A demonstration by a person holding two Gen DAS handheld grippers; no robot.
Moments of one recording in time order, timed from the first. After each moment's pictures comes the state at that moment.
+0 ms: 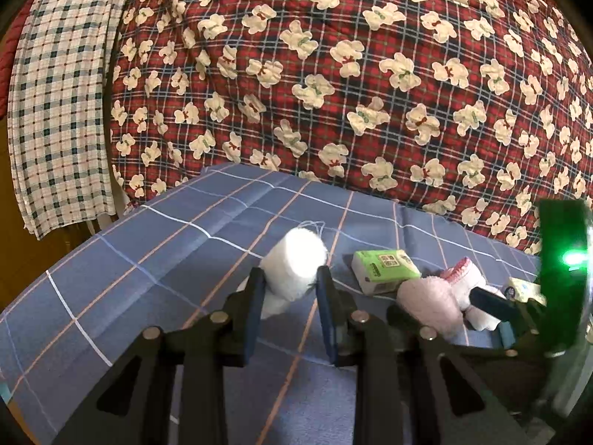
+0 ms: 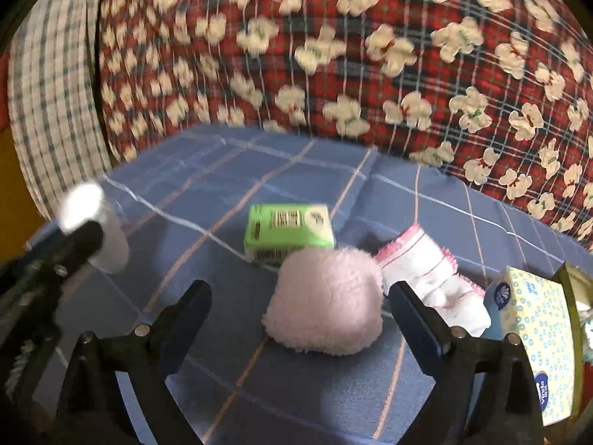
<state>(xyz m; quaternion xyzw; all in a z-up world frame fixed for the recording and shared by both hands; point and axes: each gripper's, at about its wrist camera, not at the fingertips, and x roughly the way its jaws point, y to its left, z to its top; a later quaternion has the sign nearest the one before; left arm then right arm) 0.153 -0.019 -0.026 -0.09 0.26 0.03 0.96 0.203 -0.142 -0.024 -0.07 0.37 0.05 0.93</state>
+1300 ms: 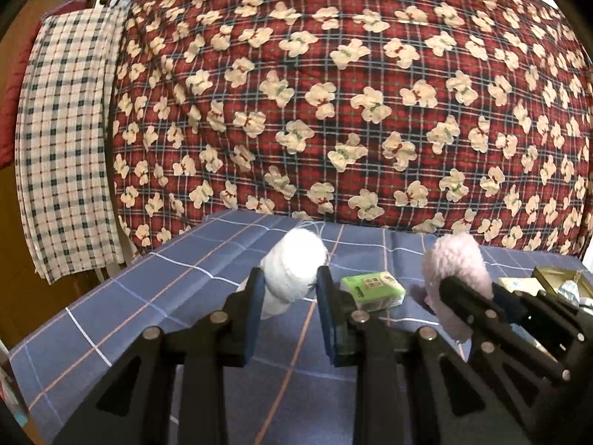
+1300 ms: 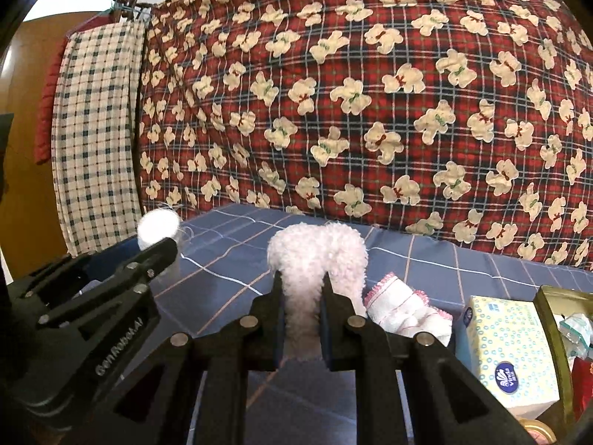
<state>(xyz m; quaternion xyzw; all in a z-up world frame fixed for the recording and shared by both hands) 0.122 -0.039 -0.013 -0.03 0.17 0.03 0.99 0.122 -0.163 0.012 -0.03 0.18 0.10 0.98</state>
